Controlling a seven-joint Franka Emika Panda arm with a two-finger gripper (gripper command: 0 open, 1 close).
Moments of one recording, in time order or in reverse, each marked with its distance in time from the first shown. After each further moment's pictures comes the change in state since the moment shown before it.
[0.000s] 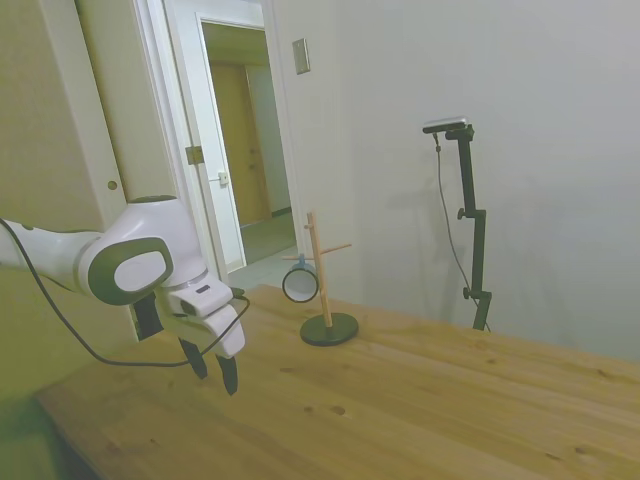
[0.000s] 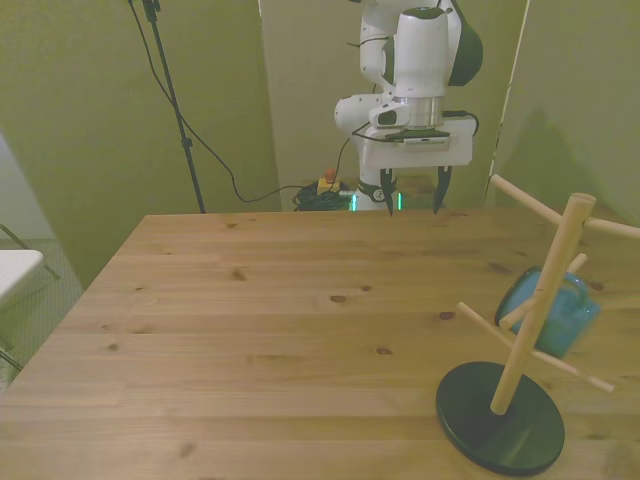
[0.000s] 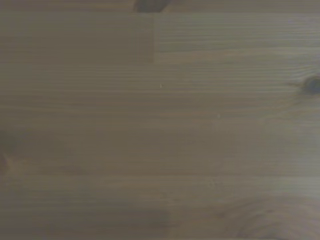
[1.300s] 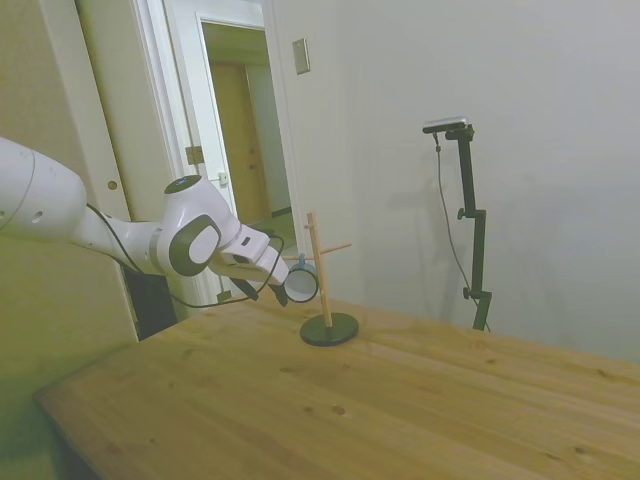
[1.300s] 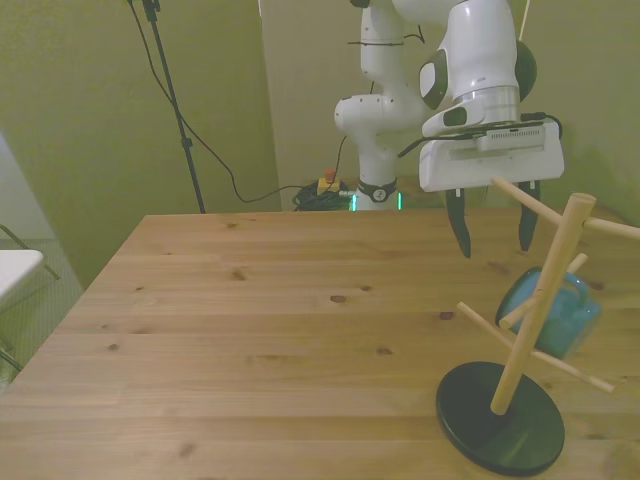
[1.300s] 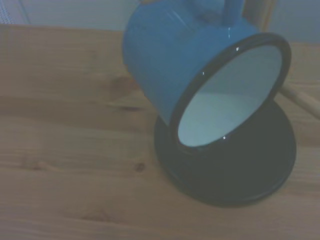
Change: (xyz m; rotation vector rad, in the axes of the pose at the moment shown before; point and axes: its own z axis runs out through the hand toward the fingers) arm 0.066 -0.168 -0.017 0.349 0.278 -0.106
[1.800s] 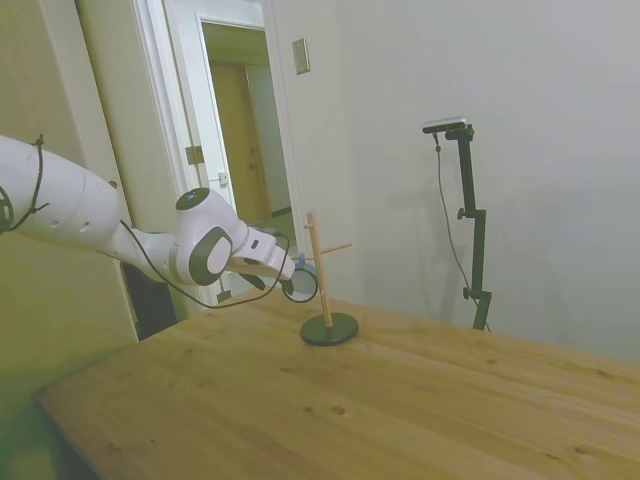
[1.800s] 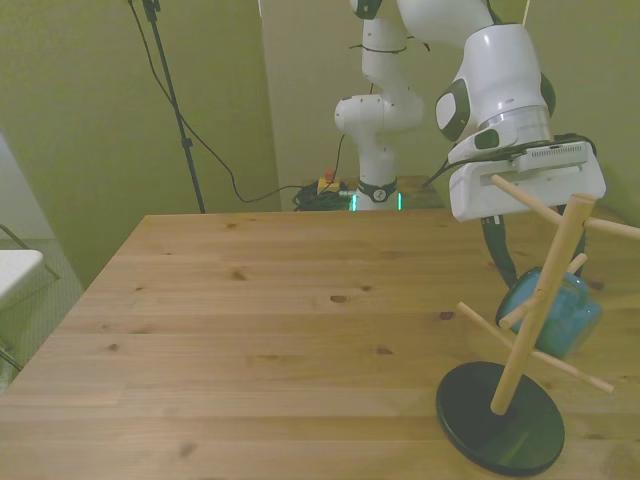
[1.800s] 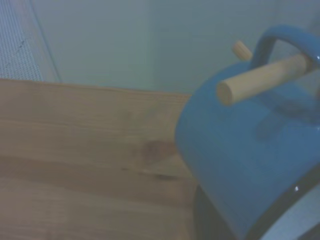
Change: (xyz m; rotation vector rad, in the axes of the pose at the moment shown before) arm 0.004 -0.036 0.036 0.130 0.072 -0.041
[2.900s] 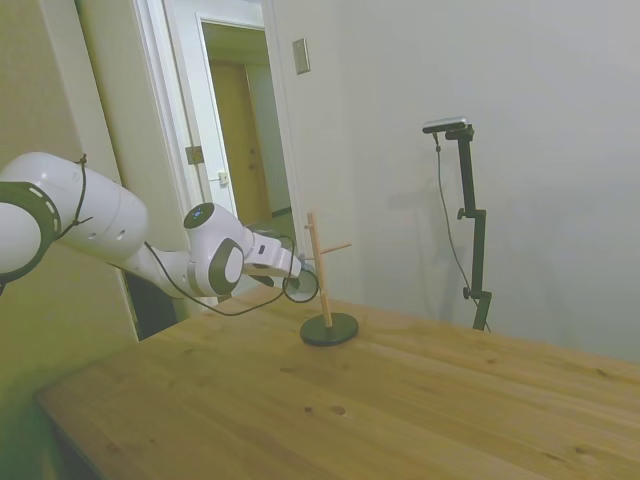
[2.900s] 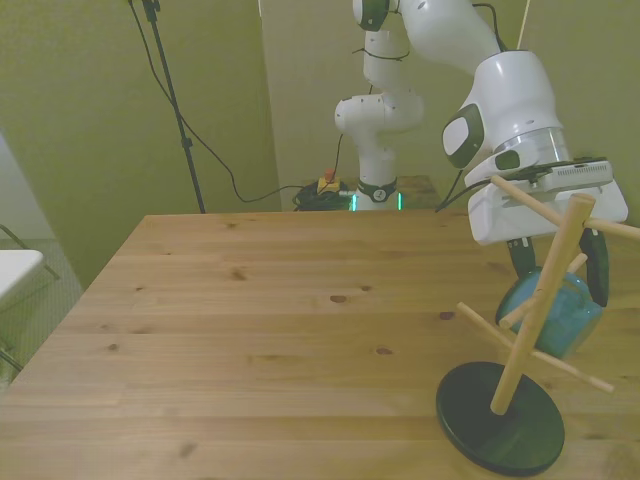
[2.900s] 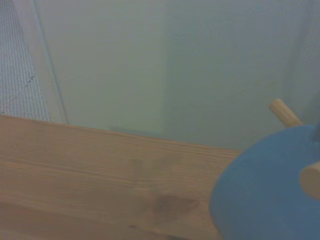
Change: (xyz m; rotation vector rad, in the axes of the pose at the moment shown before) arm -0.003 -0.017 0.033 0.072 0.069 -0.051
